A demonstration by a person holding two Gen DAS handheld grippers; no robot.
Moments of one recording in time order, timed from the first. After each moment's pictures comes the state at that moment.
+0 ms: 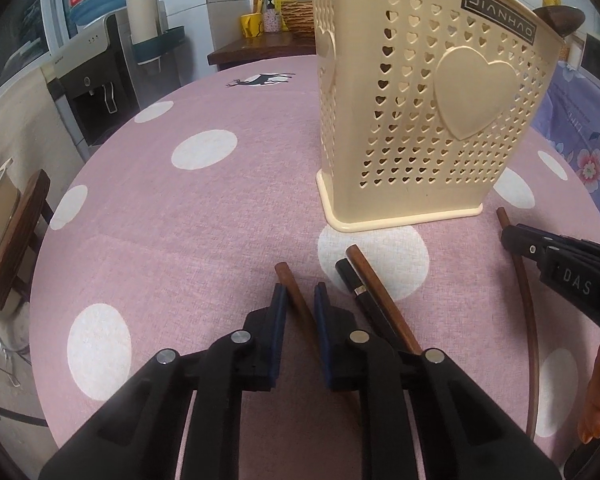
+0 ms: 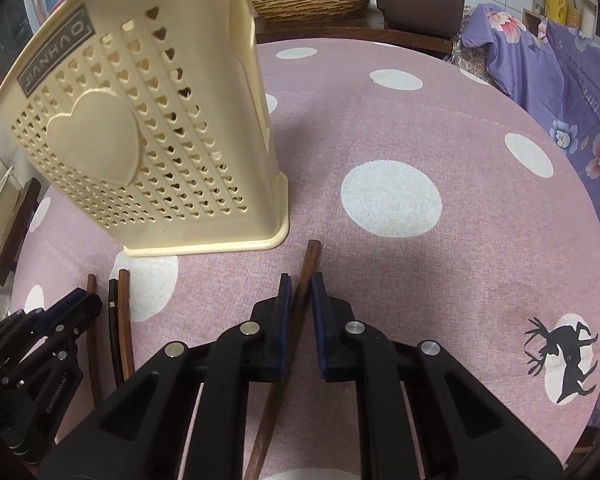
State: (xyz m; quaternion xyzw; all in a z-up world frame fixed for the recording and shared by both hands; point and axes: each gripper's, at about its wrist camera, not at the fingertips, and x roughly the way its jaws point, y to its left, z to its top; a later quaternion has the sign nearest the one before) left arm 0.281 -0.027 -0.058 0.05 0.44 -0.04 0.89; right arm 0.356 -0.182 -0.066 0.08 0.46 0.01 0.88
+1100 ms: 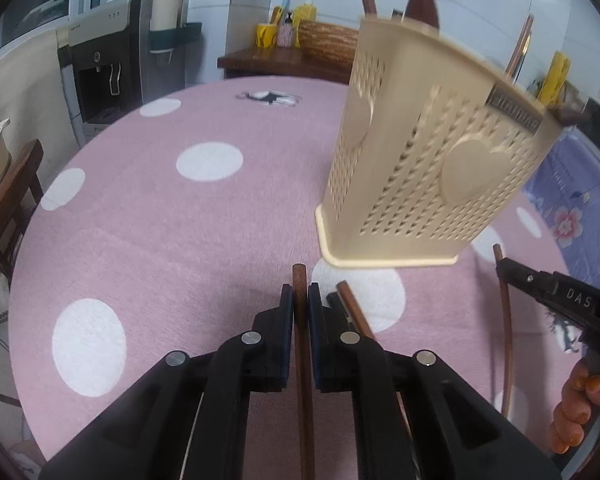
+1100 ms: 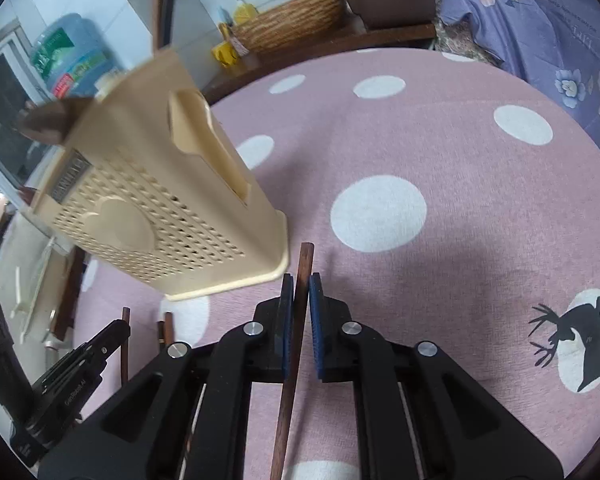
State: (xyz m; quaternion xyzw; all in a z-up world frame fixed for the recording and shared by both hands) left arm 0.282 -0.002 -0.035 -0.06 0.41 -0.07 0.91; right arm 0.350 -0.222 -0.052 0.21 0.41 0.06 0.88
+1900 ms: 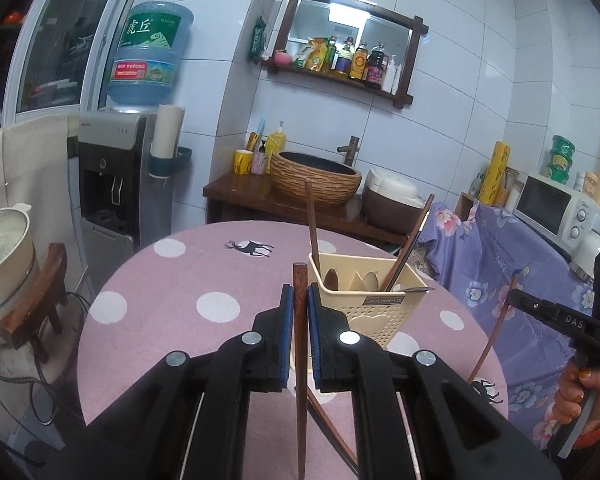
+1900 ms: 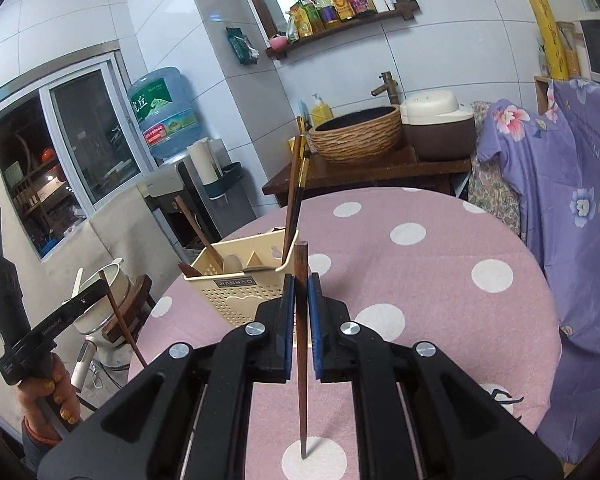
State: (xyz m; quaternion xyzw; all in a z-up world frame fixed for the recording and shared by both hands) left arm 0.215 0.031 0.094 -0.09 0.22 -0.12 0.96; right arm 0.257 -0.264 0.093 0.16 0.25 0.14 0.95
